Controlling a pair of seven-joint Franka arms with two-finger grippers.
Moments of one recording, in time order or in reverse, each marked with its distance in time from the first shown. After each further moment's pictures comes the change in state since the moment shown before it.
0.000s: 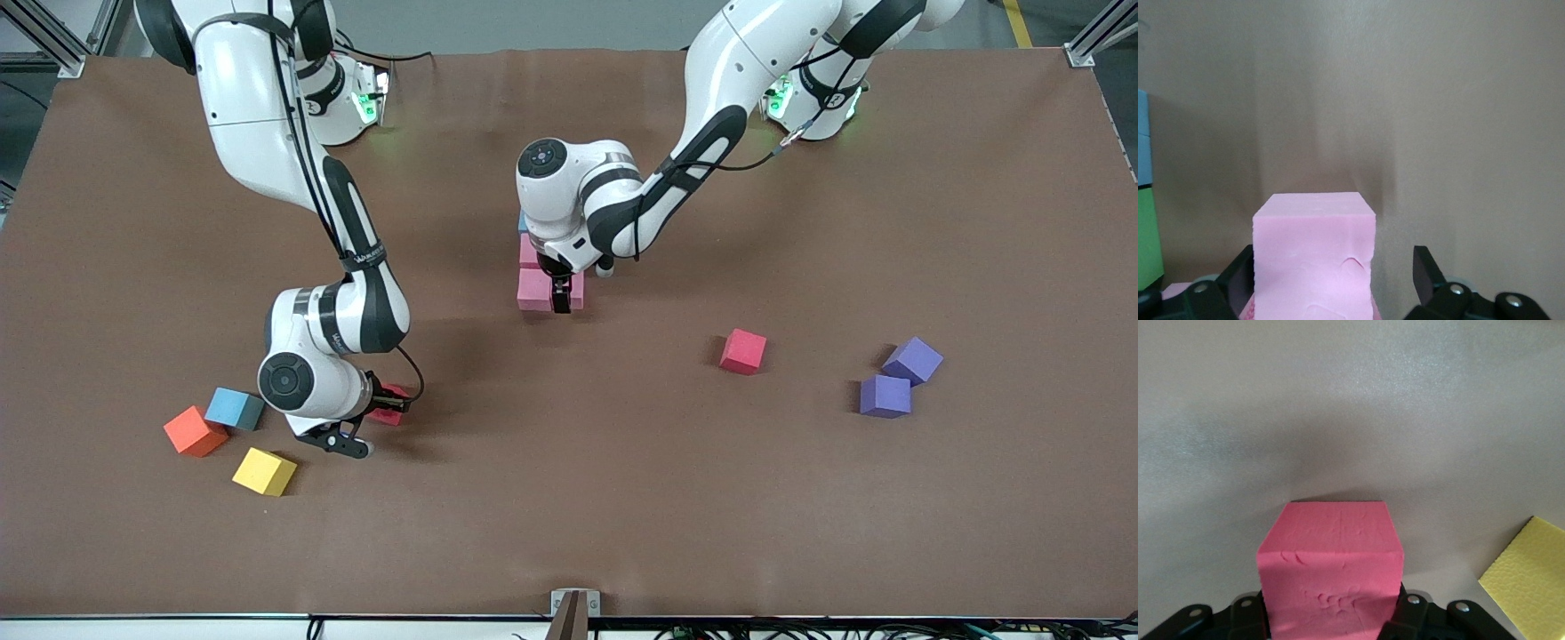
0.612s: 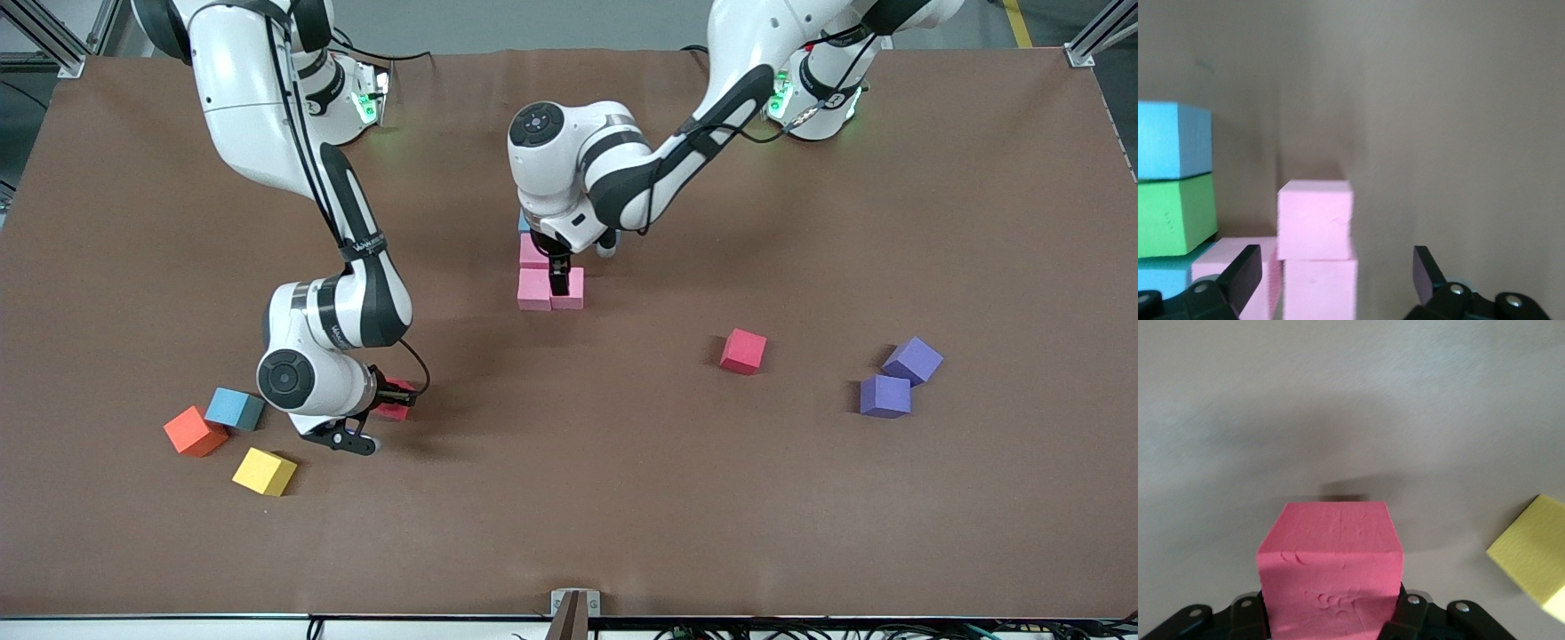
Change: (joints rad) left arm 0.121 -0.124 -0.116 0.032 -0.094 -0.175 0.090; right arm 0.023 -0.035 0.010 0.030 0.000 -0.088 -0.011
